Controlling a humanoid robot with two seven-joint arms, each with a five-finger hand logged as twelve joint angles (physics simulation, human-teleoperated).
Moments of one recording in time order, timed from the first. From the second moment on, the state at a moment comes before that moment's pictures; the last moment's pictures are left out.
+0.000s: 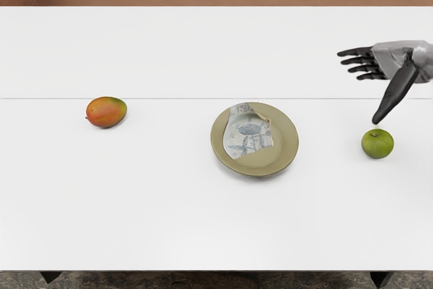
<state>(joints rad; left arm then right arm) -0.09 0.00 0.17 -0.17 -0.09 -0.06 0.22 0.89 -0.87 0.82 1.26 -0.53 0.61 -0.61</state>
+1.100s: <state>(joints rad) -0.09 0.00 0.17 -0.17 -0.09 -0.06 0.22 0.84 -0.97 0.80 1.64 -0.89 0.61 -0.61</state>
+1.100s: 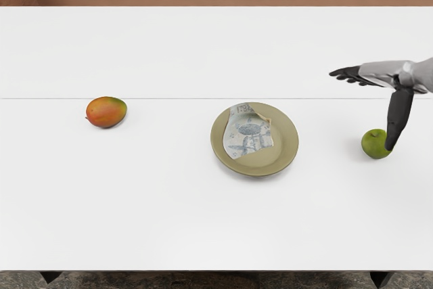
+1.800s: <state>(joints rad) -0.09 0.00 0.17 -0.17 -0.09 -0.06 0.22 0.63 -0.90 0.78 1.73 -1.29 0.46 -0.61</state>
